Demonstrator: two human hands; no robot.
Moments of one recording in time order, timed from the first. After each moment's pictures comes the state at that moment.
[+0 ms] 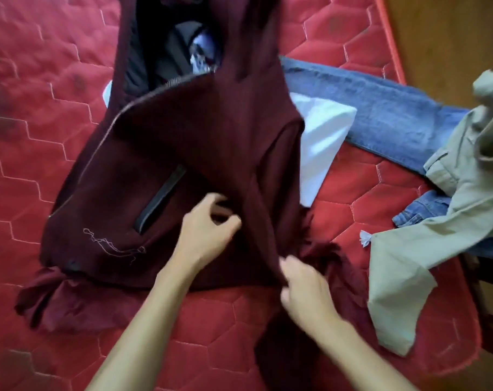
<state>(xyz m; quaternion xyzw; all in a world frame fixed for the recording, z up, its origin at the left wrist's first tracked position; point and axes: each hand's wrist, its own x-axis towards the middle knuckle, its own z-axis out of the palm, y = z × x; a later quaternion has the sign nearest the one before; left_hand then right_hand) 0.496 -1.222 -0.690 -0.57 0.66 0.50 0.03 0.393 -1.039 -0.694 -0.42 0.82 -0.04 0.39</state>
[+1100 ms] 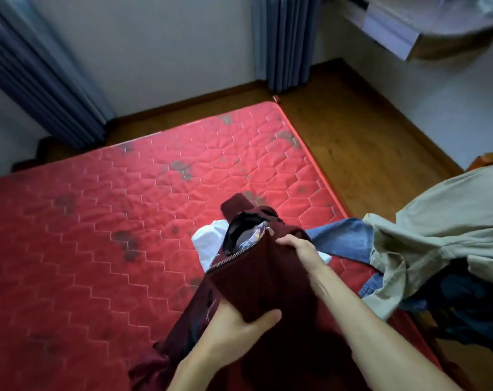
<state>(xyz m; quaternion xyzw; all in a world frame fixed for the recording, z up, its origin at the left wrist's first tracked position) 0.540 -1.185 -0.331 -0.41 0.70 0.58 -0.03 0.327 -1.166 -0.401 0.02 0.64 -0.52 0.57</state>
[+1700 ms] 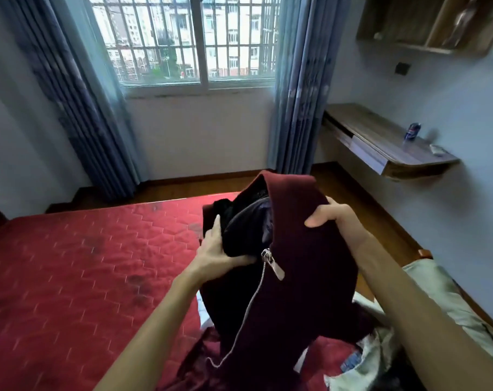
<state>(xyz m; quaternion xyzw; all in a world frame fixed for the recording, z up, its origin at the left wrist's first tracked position) 0.527 -1.287 -0.180 -0.42 0.80 0.41 -0.13 0.337 -1.119 -0.045 -0.36 0.45 -0.60 0.55</state>
